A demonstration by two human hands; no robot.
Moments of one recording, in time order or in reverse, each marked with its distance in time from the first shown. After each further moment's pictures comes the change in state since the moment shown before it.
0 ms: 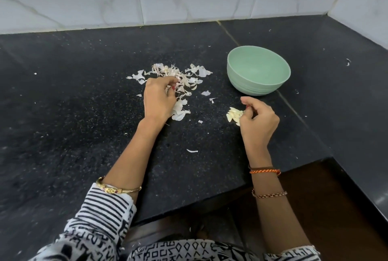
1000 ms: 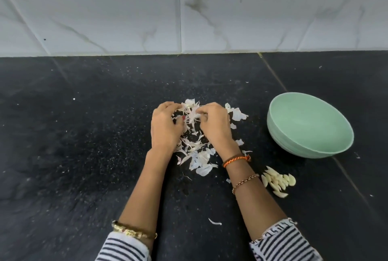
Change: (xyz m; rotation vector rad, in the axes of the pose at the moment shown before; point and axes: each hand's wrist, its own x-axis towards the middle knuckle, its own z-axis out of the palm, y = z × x) left_hand 0.043 -0.036 -0.010 0.098 0.047 -0.206; right_hand 0.050 -0.065 0.160 -0.114 -0.766 -0.213
